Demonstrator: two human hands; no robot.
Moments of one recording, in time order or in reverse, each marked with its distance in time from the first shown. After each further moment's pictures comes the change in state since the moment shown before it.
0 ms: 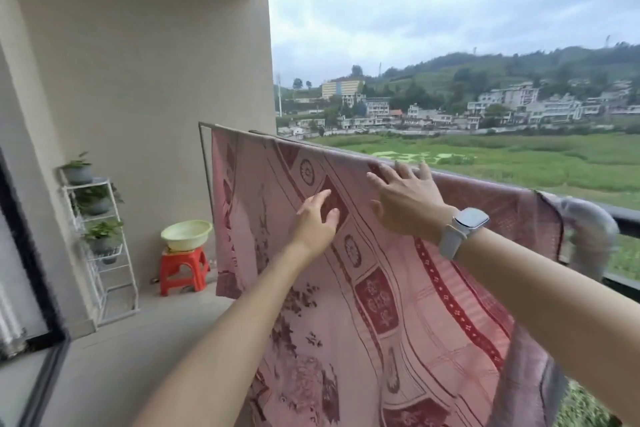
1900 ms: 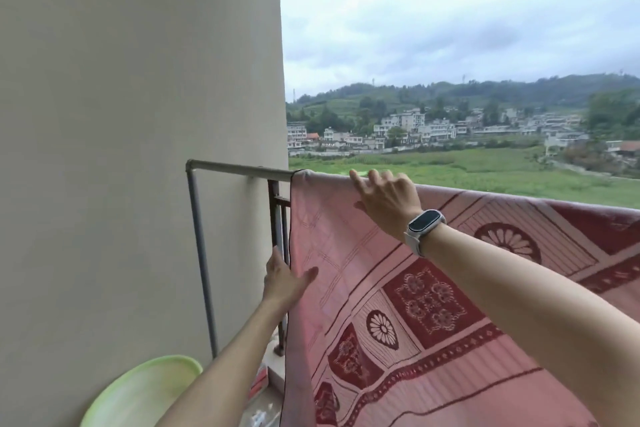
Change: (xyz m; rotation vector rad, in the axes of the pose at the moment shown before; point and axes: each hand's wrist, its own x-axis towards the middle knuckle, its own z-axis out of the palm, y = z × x) left_hand 0.889 -0.882 -0.202 -0.212 -0.248 -0.180; right_hand 1.089 -0.426 0.352 -0.319 0.164 0.212
